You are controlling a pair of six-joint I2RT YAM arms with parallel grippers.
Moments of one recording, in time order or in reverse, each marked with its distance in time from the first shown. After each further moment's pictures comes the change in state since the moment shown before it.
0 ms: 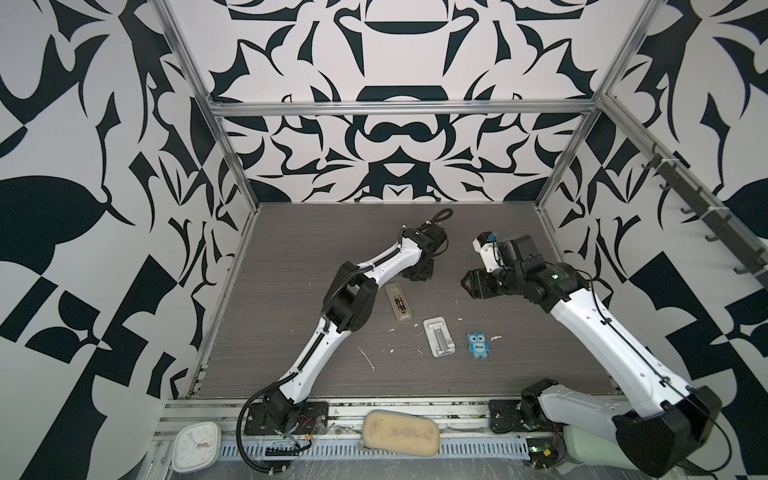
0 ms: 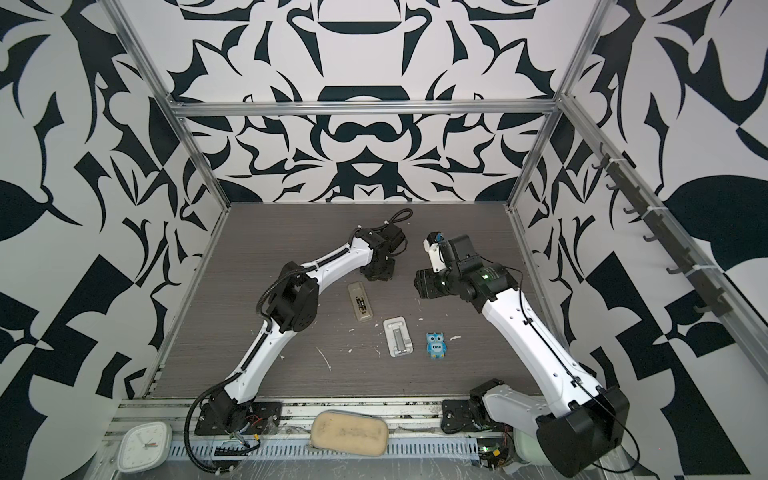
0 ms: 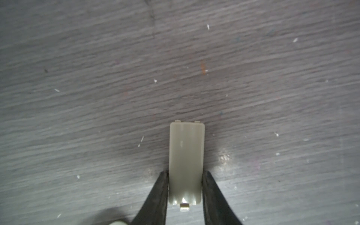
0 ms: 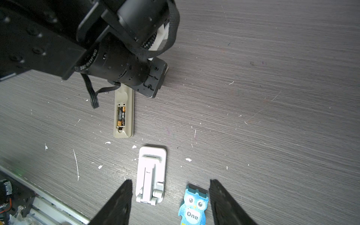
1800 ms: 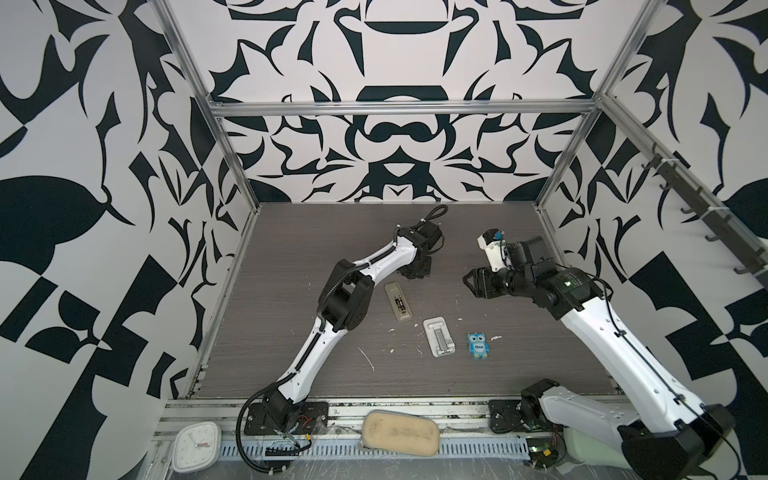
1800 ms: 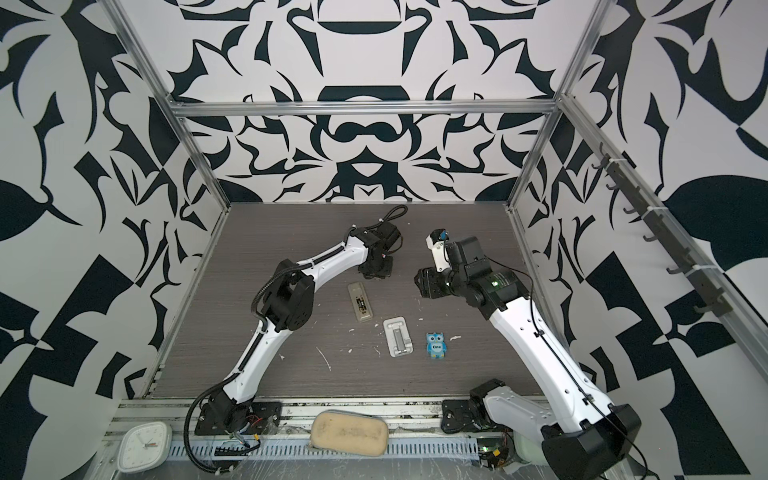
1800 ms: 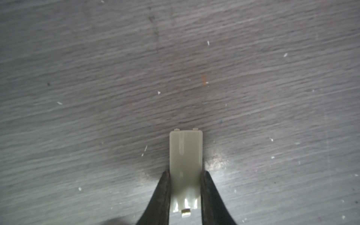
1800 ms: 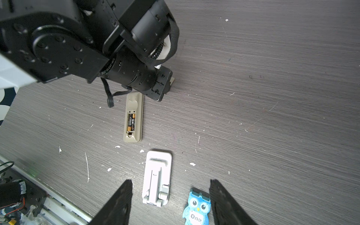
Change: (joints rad) left arm 0.023 -0.049 -0.076 0.083 0.039 0.020; right arm 0.001 -0.063 0.015 0.003 -0.016 0.004
